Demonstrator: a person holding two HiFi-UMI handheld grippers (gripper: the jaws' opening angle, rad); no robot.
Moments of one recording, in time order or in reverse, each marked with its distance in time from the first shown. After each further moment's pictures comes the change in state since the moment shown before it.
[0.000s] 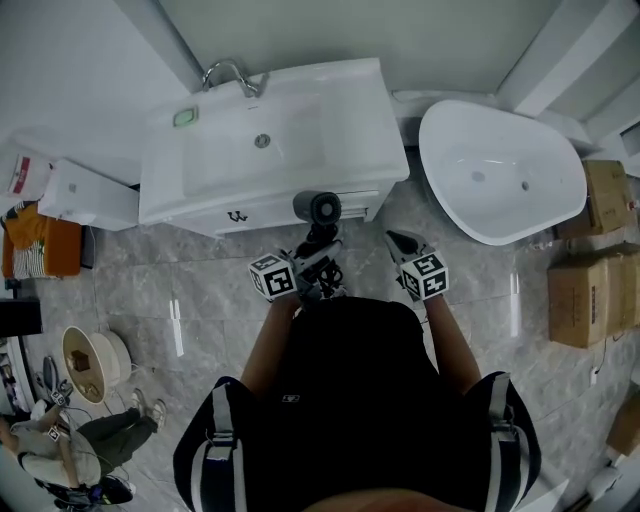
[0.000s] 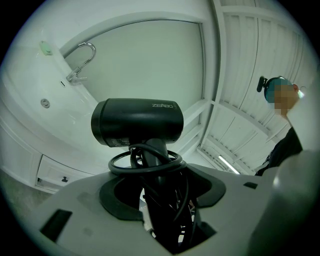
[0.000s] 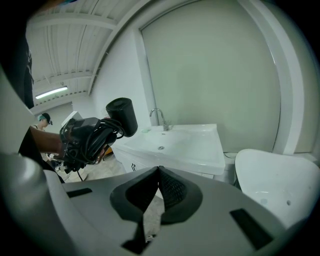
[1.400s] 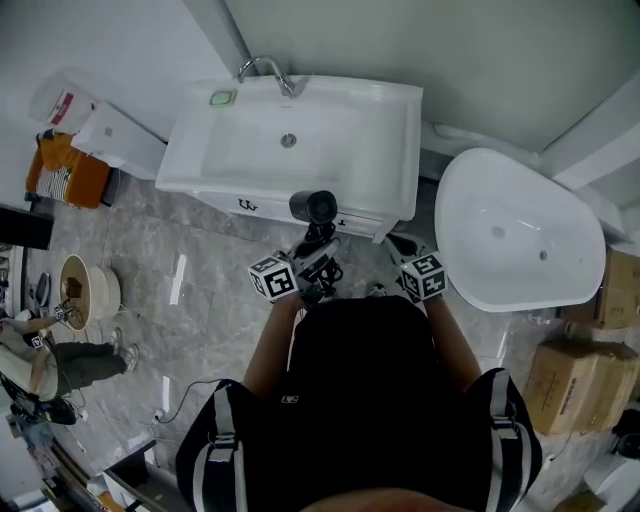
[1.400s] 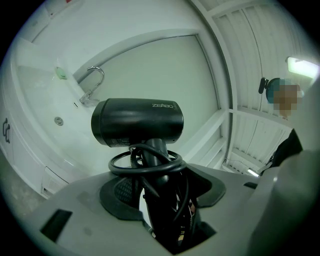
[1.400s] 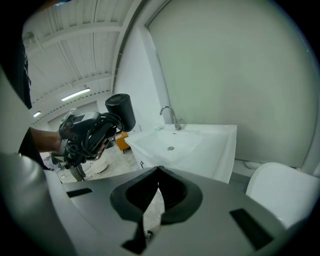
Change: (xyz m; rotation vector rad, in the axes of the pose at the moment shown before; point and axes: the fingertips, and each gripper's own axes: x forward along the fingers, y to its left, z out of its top) left arm 0.068 0.012 0.042 0.026 -0.261 0.256; right arm 0.043 -0.088 0.040 -0.108 0.059 0.285
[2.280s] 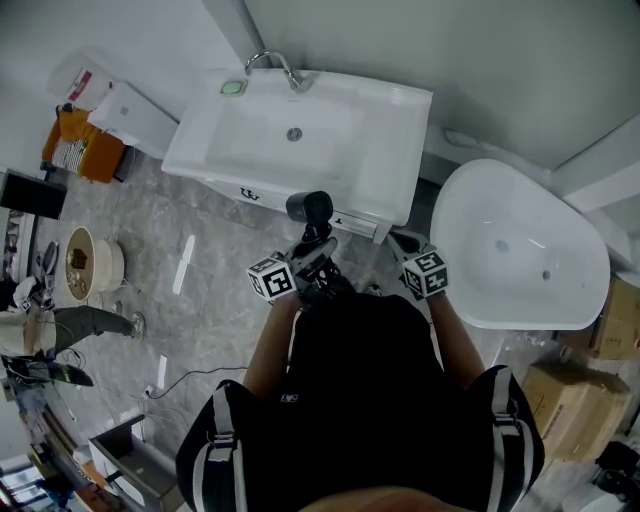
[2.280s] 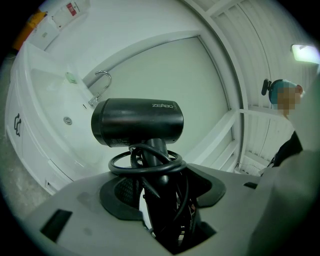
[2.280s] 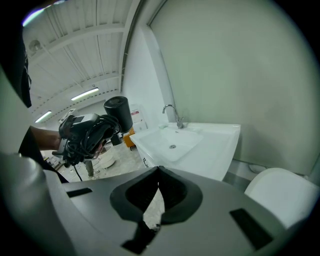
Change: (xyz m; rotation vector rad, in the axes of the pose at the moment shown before) left arm 0.021 -0.003 -0.015 -0.014 -0.070 0.128; right arm -0.007 -0.042 -0.002 -0.042 0.026 0.105
